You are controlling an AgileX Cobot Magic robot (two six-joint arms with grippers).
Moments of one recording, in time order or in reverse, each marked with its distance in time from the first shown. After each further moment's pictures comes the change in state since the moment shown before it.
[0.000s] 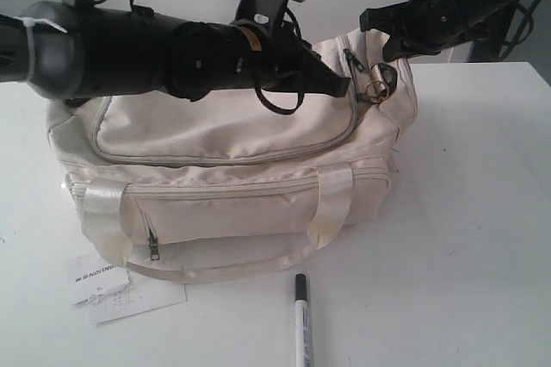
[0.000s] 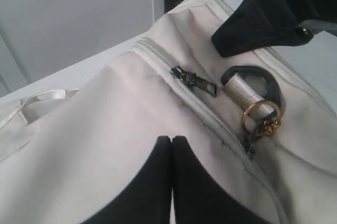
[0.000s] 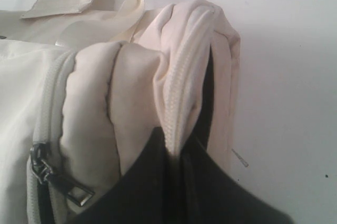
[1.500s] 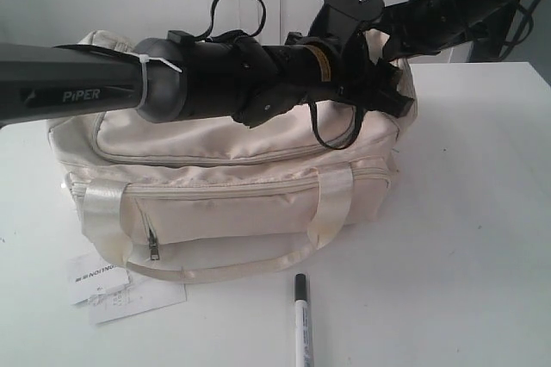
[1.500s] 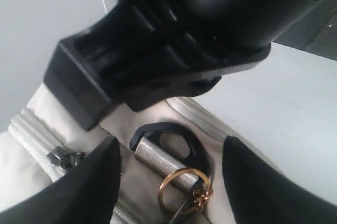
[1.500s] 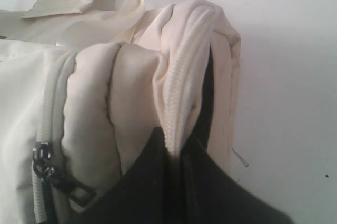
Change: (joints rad) left arm -0.083 0.204 -0.211 0.487 -0.092 -0.383; right arm 0.000 0.000 0.000 0.000 0.000 0.000
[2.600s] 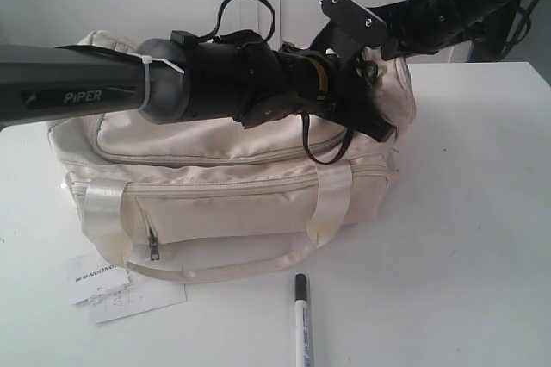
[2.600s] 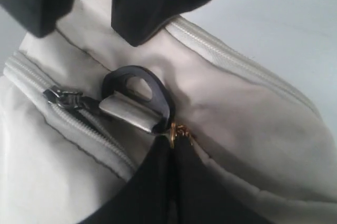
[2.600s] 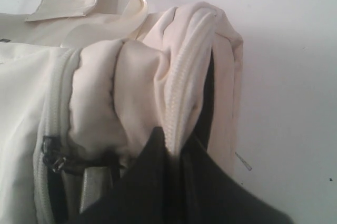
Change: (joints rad) left arm -0.010 -0.004 -0.006 0.149 0.196 -0.030; right arm 0.002 0.002 0.000 0.006 -0.010 0.000
